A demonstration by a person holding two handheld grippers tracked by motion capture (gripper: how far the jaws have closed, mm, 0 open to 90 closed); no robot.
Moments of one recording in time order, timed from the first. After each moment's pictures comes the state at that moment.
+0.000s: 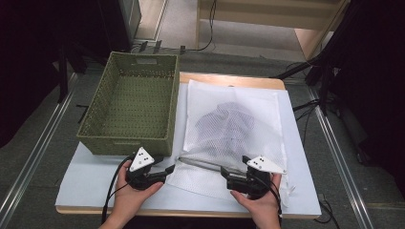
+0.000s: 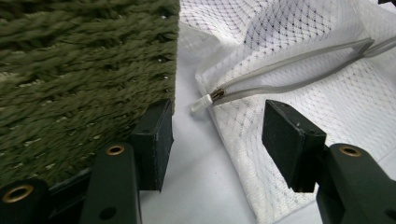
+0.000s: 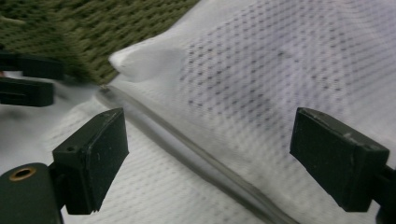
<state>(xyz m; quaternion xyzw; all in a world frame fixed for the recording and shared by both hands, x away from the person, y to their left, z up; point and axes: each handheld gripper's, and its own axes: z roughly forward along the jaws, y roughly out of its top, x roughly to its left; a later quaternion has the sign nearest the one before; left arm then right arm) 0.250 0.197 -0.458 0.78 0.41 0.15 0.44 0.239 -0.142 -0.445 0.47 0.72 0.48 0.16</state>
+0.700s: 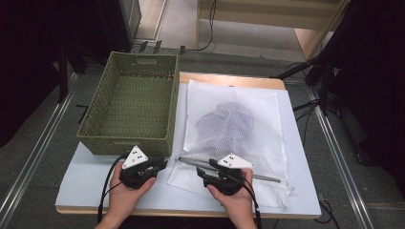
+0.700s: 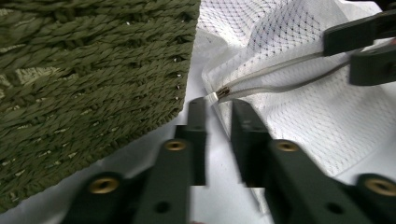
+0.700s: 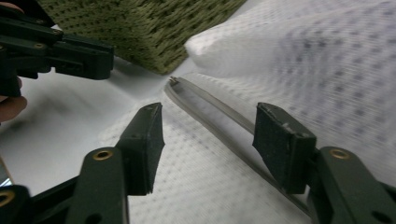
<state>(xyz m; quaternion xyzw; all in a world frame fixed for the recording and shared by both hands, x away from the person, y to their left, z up) 0.251 0.213 -0.450 0.78 0.41 0.13 0.45 0.251 -0.076 -0.457 0.43 0.76 0.48 0.10</state>
